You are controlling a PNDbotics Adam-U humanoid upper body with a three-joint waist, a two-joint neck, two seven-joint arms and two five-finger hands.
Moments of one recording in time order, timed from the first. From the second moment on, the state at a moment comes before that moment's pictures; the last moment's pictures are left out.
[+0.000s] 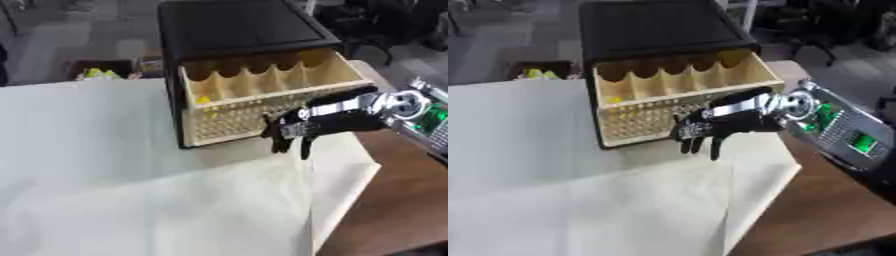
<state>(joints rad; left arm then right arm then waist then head) -0.54 0.38 -0.04 -1.98 -0.17 0.10 0.50 -0.54 -1.04 0.35 -1.92 -0.13 0.49 0.75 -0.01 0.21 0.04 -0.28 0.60</state>
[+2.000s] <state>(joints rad) -0.53 0.37 -0.04 -1.98 -0.16 0.10 0.50 -0.72 -0.91 0.32 -1.64 -0.01 0.47 0.77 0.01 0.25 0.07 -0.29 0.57</state>
